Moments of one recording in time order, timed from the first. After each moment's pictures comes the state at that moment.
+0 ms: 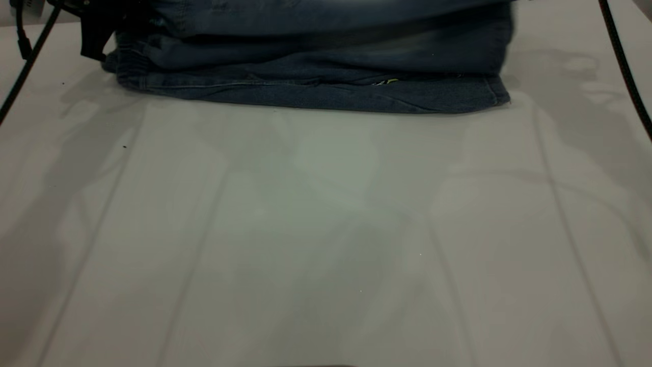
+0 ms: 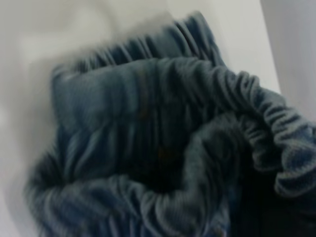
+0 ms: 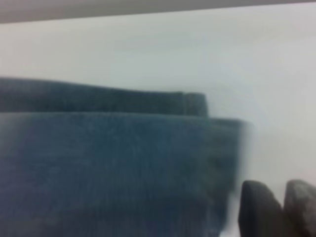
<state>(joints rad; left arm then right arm) -0.04 2.30 -1.49 -1.23 -0.05 -0.04 0.07 2.17 -1.36 0.50 0.03 -0.28</state>
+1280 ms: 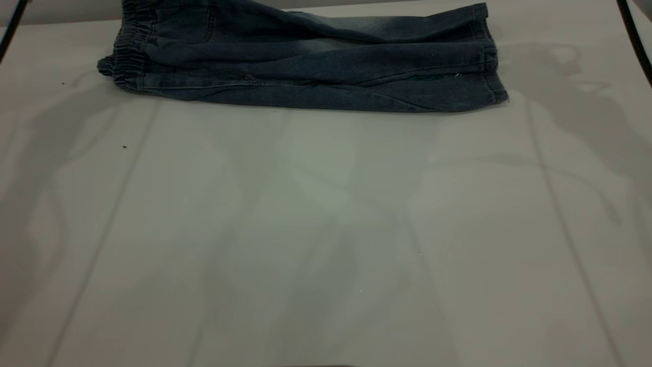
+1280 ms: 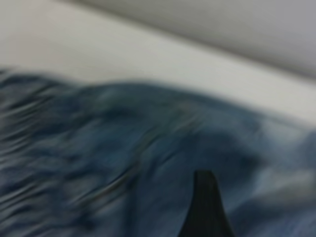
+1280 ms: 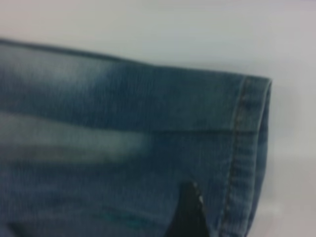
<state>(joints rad) 0.08 2.31 -1.77 -1.05 0.61 0.56 0.07 2.17 -1.52 0.49 0.33 -0.35</state>
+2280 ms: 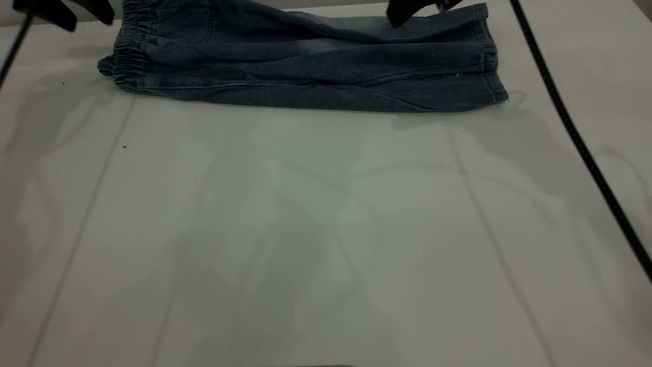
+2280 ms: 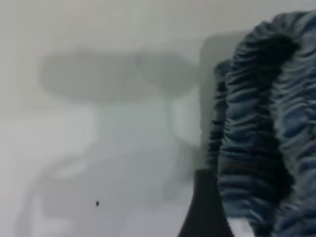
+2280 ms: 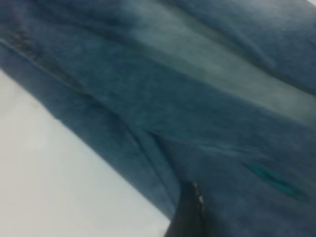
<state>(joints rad) 0.12 2.42 -1.98 -0.34 0.70 0.33 0.28 2.17 -1.52 0.49 0.42 -0.54</state>
